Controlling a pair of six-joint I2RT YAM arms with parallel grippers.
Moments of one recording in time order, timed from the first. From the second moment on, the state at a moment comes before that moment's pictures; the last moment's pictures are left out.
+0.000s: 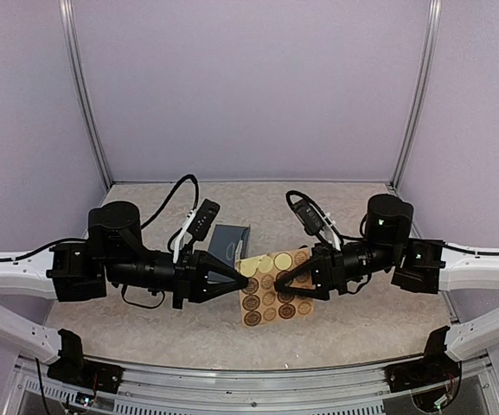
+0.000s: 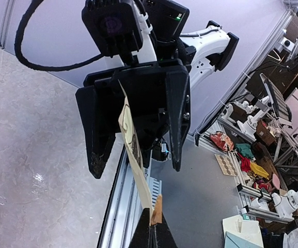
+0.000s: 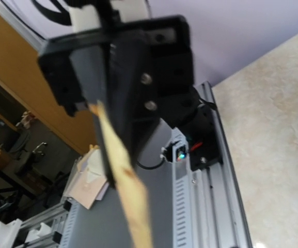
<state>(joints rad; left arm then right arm) -1.17 1.11 0.81 0.15 0.39 -0.44 1.00 1.15 0.74 0.28 -0.75 0.56</state>
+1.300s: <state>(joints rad) -1.17 1.16 0.83 0.17 0.38 -0.42 1.01 1.21 0.73 0.45 -0.82 0.62</state>
